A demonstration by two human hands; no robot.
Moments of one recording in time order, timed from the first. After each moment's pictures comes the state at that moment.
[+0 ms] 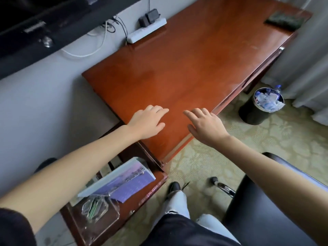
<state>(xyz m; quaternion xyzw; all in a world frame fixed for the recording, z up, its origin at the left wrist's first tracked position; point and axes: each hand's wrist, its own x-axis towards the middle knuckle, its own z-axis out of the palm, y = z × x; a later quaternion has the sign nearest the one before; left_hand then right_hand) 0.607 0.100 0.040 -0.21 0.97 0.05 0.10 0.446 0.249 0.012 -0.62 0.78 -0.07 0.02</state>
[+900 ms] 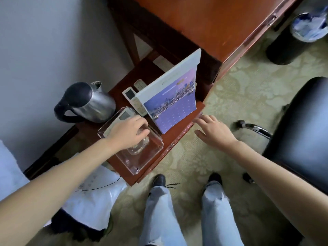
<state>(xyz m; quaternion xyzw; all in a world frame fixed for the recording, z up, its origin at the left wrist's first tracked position) 0.963 0.136 -0.128 -0.25 0.94 0.15 0.17 0.750 0.333 -0.165 -0.54 0.81 -0.07 0.21</state>
